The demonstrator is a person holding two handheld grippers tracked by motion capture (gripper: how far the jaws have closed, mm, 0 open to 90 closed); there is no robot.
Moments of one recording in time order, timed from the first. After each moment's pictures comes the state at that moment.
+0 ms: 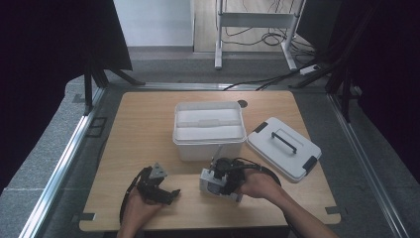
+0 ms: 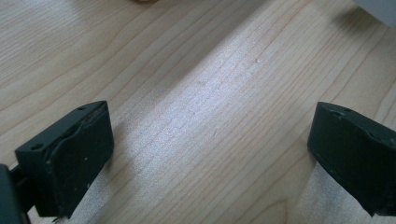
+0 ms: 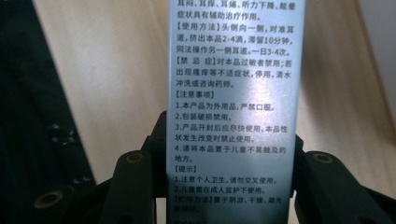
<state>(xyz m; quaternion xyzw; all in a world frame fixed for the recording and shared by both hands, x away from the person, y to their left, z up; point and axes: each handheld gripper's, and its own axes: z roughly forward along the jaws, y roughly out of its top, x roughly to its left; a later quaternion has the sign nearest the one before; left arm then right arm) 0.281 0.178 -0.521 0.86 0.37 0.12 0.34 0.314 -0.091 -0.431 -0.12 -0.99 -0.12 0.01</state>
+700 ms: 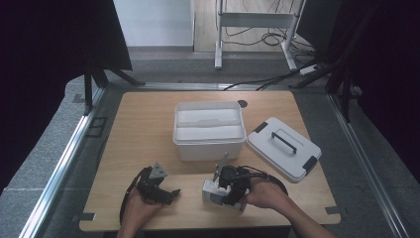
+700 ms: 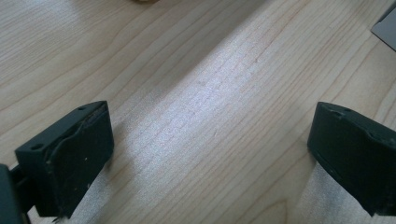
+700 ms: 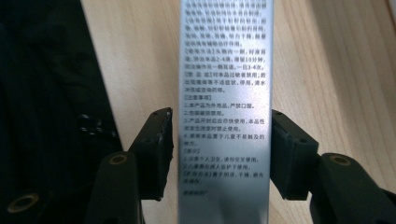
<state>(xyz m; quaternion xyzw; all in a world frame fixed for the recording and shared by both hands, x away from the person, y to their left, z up) 0.281 0.178 -0.521 0.86 0.37 0.12 0.33 0.289 -0.104 -0.422 -0.12 -0.98 -0.15 0.02</state>
